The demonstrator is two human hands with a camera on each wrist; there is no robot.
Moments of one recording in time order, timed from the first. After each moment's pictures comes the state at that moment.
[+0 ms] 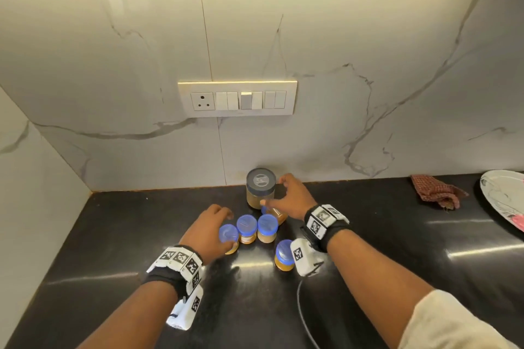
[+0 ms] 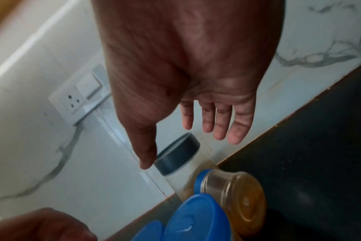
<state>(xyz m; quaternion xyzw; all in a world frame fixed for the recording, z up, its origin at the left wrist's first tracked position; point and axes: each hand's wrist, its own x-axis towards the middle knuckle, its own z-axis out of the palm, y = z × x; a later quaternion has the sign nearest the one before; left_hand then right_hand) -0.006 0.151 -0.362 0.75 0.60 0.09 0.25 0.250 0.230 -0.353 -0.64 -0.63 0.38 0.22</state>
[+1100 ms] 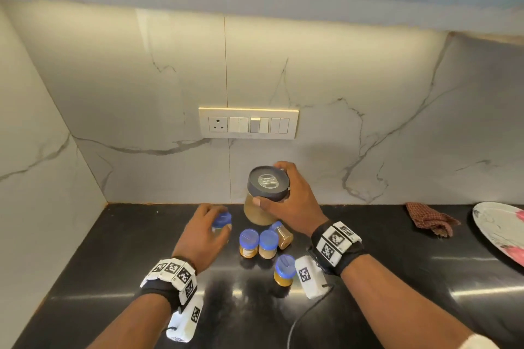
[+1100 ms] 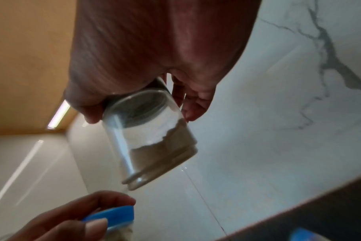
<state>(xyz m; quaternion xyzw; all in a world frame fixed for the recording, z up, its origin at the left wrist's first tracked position) -0.010 0.117 -0.331 0.70 0.59 0.36 0.17 0.236 0.173 -0.270 -0.46 -0.71 0.29 0.44</state>
